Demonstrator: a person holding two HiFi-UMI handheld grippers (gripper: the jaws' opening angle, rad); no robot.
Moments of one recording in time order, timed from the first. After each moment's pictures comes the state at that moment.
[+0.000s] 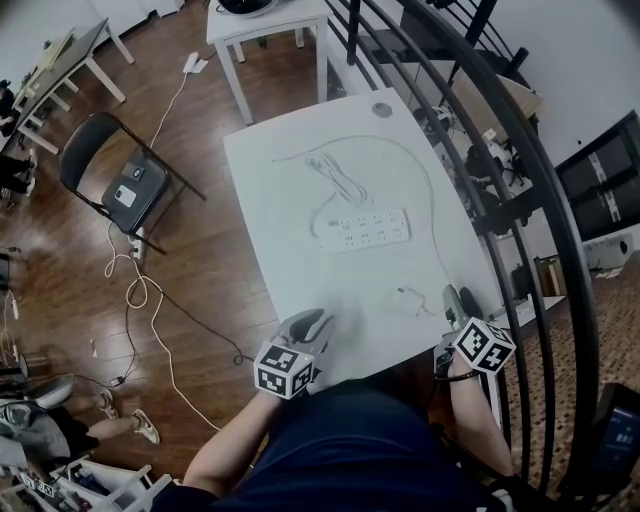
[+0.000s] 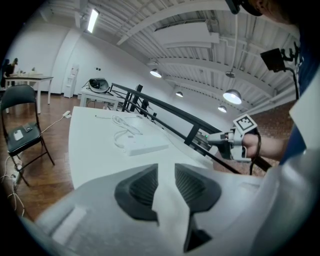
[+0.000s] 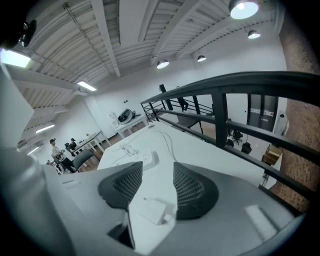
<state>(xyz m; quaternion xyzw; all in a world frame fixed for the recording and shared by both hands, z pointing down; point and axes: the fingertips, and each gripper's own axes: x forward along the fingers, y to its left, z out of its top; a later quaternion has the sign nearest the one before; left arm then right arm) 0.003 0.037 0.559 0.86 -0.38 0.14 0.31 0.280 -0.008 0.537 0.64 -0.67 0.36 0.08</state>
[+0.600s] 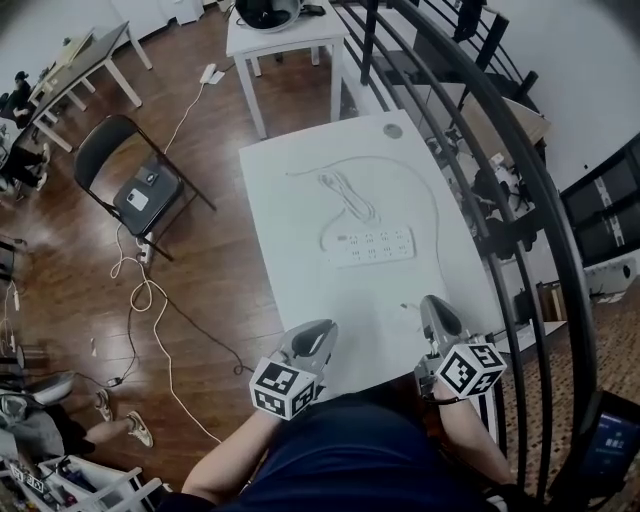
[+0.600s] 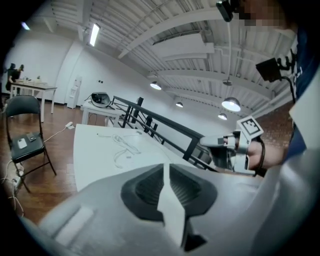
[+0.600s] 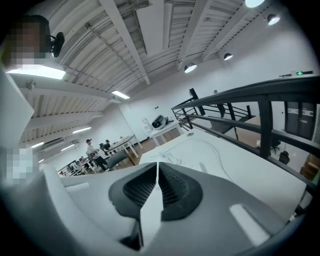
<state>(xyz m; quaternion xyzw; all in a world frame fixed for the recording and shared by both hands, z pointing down) 0.008 0.025 0.490 0.87 -0.41 0.09 0.27 0.179 -0.027 0.460 0.52 -0.80 0.32 0.02</state>
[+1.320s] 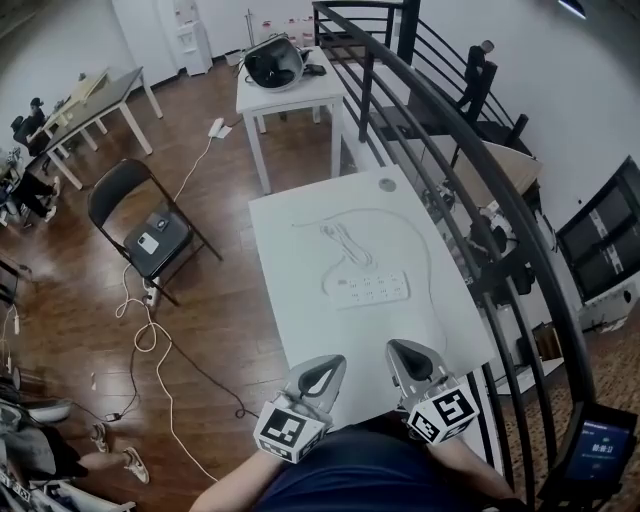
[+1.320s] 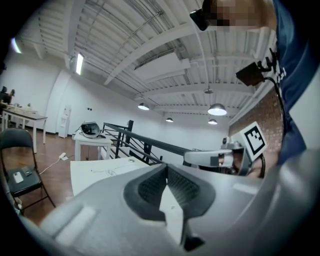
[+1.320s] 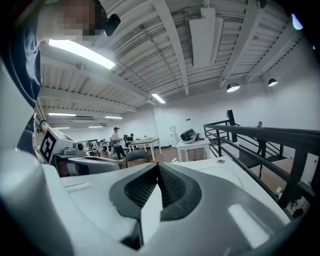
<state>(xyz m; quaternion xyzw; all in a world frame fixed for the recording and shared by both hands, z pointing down) 0.017 0.045 0.389 0.90 -0.41 0.03 0.14 0.096 0.018 0.389 0.42 -0.90 0.13 0.03</state>
